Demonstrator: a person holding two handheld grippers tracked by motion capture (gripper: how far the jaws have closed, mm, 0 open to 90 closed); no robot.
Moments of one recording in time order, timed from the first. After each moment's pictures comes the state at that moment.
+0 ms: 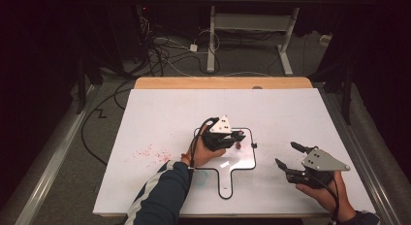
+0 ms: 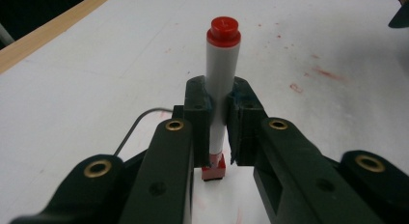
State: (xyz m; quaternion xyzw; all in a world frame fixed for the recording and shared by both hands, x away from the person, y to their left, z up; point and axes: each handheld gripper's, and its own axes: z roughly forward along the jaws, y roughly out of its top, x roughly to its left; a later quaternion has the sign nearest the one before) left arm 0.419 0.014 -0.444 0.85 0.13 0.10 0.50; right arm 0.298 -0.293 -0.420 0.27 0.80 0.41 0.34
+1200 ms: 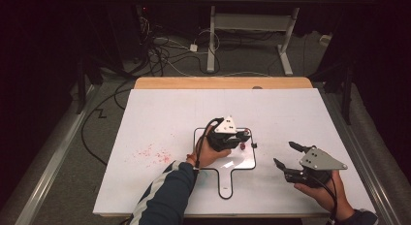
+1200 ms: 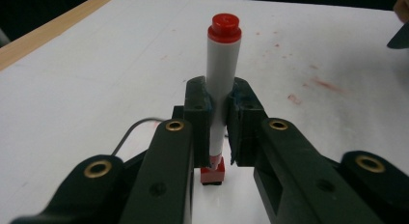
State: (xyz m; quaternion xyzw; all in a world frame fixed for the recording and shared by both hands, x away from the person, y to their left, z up) left arm 0.419 -0.020 -0.446 0.85 0.12 0.09 0.51; right arm 0.300 -0.290 -0.420 0.27 0.80 0.41 0.34
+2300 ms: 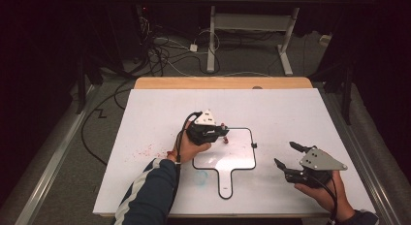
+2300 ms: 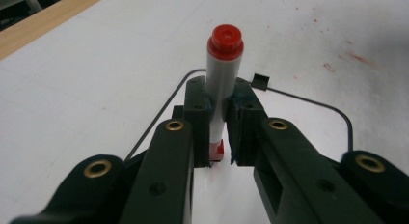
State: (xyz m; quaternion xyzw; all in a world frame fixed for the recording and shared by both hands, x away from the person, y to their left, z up) left arm 0.429 0.054 -0.439 0.86 0.18 0.09 0.47; right arm 0.300 -0.290 -0.421 0.27 0.81 0.41 0.34
